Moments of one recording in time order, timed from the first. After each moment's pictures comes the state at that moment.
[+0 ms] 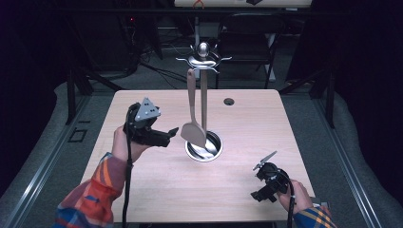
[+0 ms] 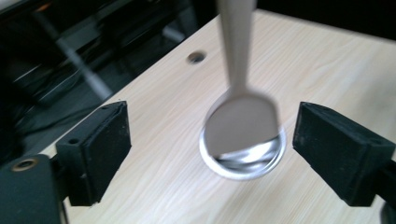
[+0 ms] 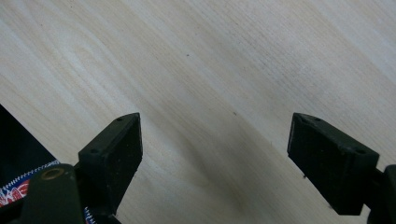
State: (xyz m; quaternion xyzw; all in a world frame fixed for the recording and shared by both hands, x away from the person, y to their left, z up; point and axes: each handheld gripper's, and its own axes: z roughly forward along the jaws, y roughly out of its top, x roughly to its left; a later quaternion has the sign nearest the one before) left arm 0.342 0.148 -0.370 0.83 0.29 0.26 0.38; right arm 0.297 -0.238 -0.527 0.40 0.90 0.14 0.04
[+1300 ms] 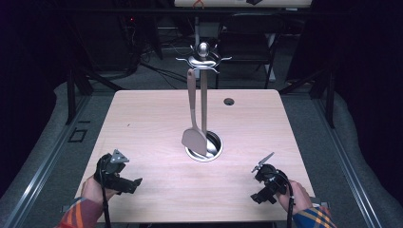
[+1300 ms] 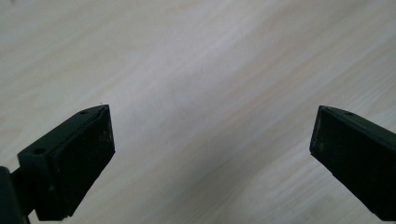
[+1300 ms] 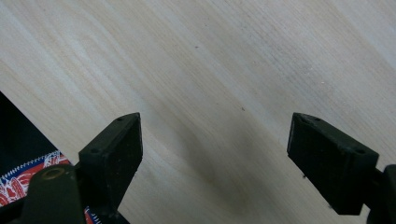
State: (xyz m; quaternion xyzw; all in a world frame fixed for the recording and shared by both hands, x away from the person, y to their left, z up) left arm 0.298 0.244 -0.508 0.87 0.42 0.15 0.23; right arm 0.296 -0.234 -0.528 0.39 0.91 0.12 0.04
